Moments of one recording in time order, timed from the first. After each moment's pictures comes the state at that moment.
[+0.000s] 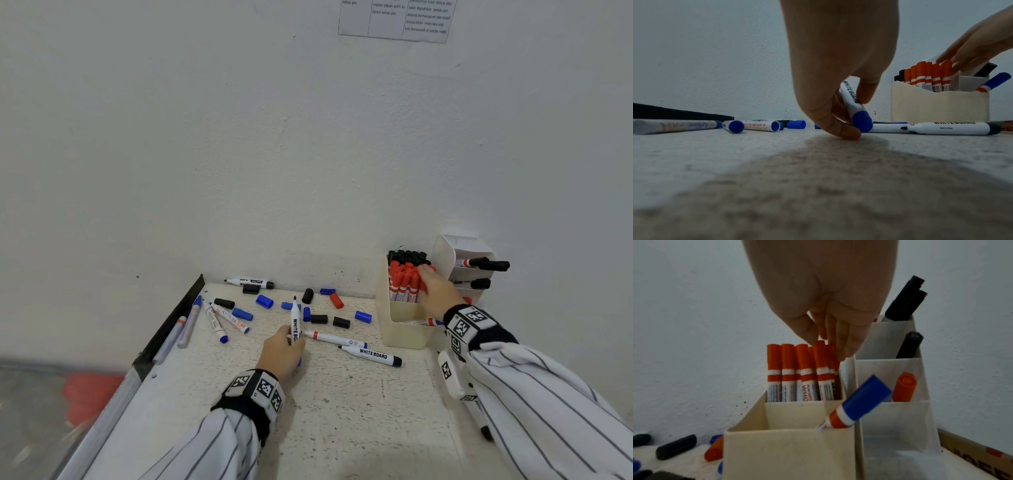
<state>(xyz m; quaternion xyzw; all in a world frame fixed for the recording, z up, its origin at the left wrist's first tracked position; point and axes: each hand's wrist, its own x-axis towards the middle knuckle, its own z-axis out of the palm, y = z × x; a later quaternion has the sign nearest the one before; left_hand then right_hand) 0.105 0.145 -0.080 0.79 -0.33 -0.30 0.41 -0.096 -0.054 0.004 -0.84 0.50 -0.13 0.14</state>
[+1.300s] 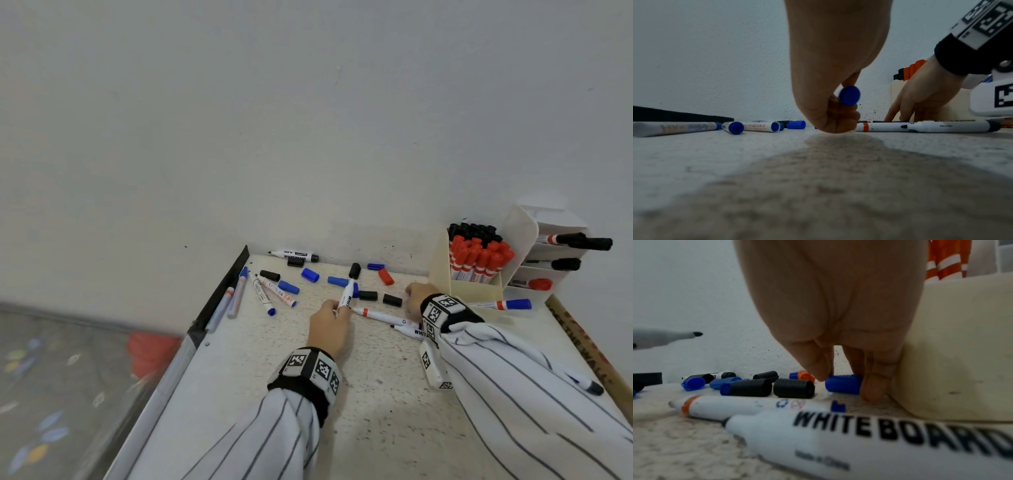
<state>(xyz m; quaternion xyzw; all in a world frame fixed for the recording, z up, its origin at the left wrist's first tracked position) 0.112 0.139 -0.092 0.77 -0.28 -0.29 0.49 0.014 -0.027 -0.065 -0.83 0.53 0.14 0.13</state>
